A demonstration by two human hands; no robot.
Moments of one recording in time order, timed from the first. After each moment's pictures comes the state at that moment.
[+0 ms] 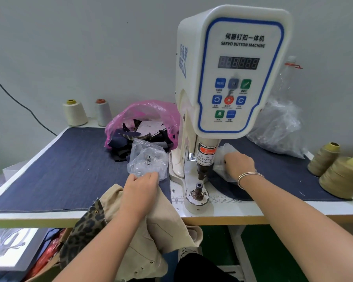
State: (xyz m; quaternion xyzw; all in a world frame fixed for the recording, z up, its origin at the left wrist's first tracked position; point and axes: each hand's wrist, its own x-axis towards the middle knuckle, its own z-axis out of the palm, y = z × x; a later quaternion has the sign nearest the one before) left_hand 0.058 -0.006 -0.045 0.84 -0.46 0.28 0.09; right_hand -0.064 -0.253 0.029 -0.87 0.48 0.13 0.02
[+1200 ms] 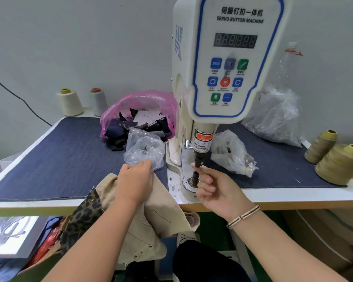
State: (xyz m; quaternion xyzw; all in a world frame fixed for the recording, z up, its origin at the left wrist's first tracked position) left_hand 0.058 -0.003 -0.047 0.85 -0.44 0.25 0.17; right_hand -0.115 -0.127 0.013 -0.27 0.28 -0.12 0.91
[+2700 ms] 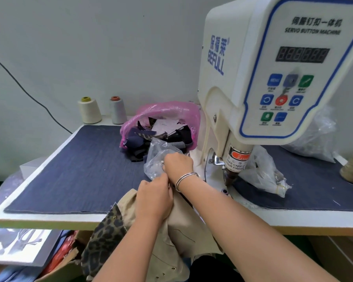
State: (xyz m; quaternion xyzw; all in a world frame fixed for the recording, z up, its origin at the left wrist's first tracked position) left_hand 0.065 -0.002 -0.053 0.90 -0.34 0.12 0.23; right_hand 0.081 -0.115 -0.020 -0.97 0.22 -0.12 0.02
